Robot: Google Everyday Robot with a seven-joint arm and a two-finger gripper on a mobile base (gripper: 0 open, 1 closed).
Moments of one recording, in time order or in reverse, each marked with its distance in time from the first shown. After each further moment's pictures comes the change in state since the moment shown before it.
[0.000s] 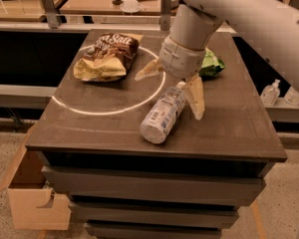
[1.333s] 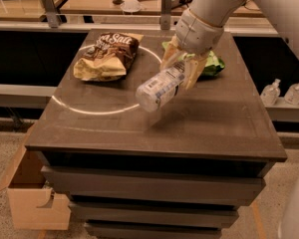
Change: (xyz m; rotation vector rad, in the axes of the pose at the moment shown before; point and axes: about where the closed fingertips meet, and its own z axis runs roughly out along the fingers) arm 0.031 -0.014 -0.053 0.132 0.017 0.091
